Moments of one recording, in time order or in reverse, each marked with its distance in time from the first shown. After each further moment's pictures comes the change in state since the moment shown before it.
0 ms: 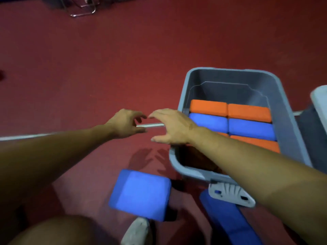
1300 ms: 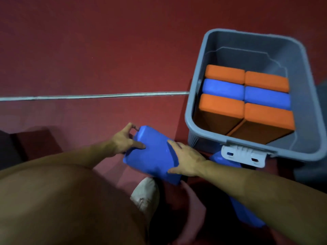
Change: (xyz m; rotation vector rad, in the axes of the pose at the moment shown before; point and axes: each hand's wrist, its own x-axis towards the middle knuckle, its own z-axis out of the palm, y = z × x) left_hand -0.130 -0.043 0.121 -0.751 -0.258 -0.560; right_hand -0.124 -0.049 0.162 0.090 -0.455 0.412
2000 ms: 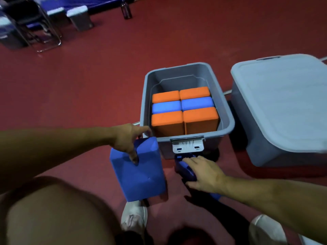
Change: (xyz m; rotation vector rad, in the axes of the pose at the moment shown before) left_hand -0.114 0.220 0.050 1.210 -0.302 0.591; right_hand -0.198 0.075 -0.012 -0.083 0.383 0.093
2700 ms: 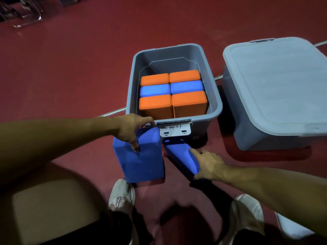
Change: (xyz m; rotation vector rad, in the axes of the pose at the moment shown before) left_hand 0.040 0.033 0.030 0.047 0.010 0.101; right_hand -0.032 0.043 0.020 -0.040 -0.307 0.341
